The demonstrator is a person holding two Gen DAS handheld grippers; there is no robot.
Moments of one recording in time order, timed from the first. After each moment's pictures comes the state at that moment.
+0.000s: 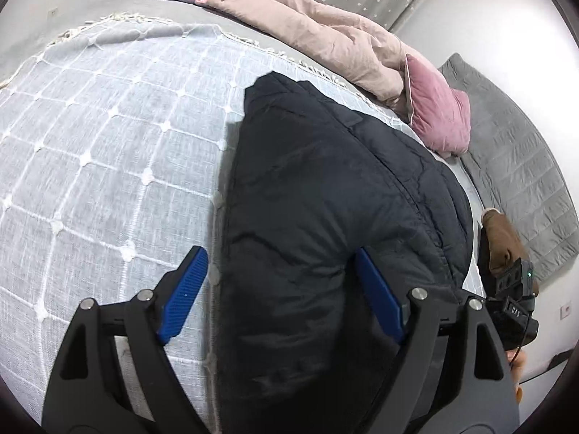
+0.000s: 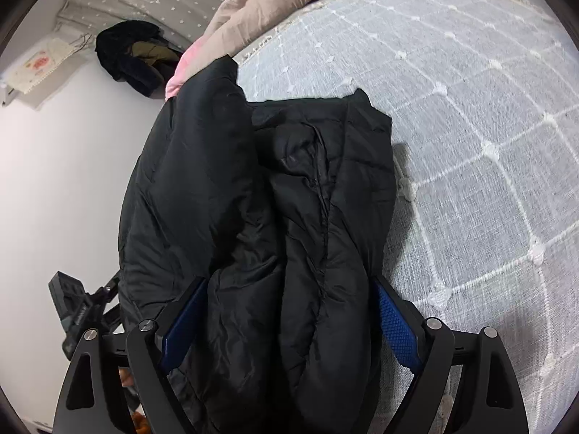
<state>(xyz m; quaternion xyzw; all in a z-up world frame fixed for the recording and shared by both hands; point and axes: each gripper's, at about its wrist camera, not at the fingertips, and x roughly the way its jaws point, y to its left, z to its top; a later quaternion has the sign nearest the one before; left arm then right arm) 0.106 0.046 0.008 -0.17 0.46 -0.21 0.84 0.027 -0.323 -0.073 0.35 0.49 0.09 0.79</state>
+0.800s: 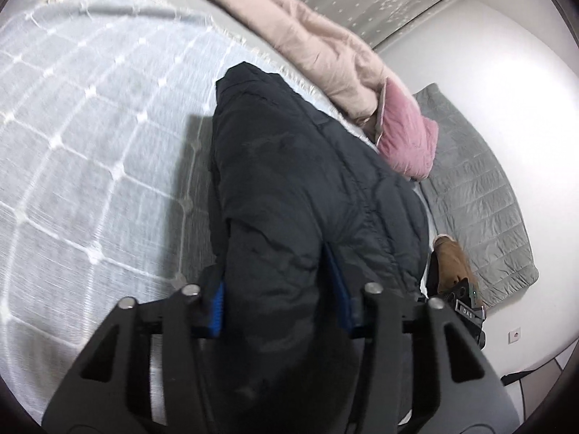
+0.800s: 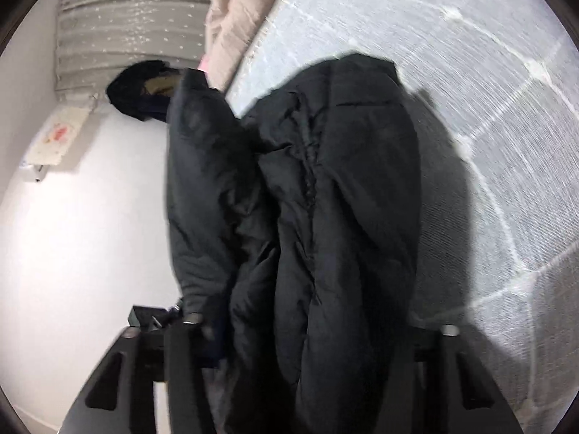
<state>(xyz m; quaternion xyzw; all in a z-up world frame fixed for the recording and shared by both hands) 0.124 0.069 0.007 -0.28 0.45 -0.27 0.81 0.029 -0.358 -0.117 0.50 0.44 0.17 0.73</state>
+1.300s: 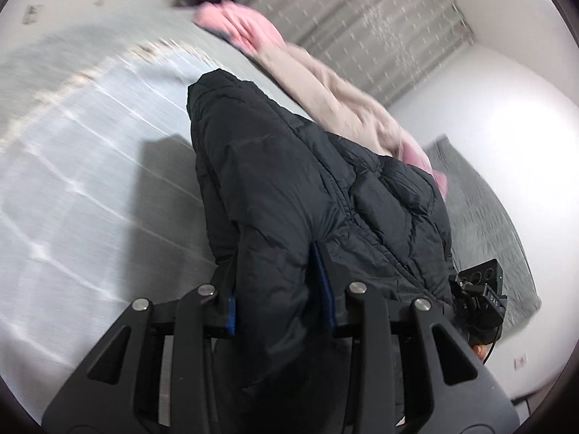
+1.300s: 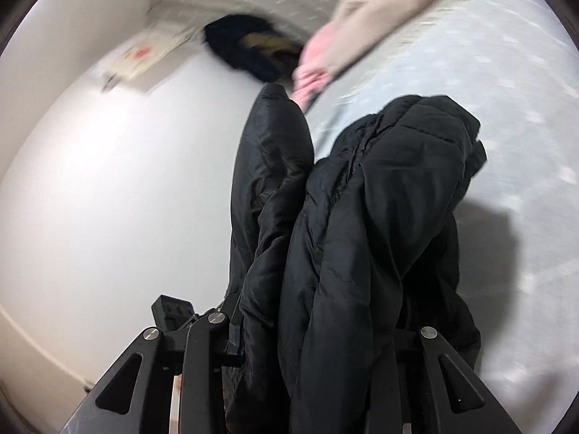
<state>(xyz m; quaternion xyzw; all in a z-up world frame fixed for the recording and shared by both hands) 0.090 0.225 0.030 -0.31 0.37 -0.19 0.85 0.072 -0.218 -0.057 0.37 0.38 0.34 0.78</state>
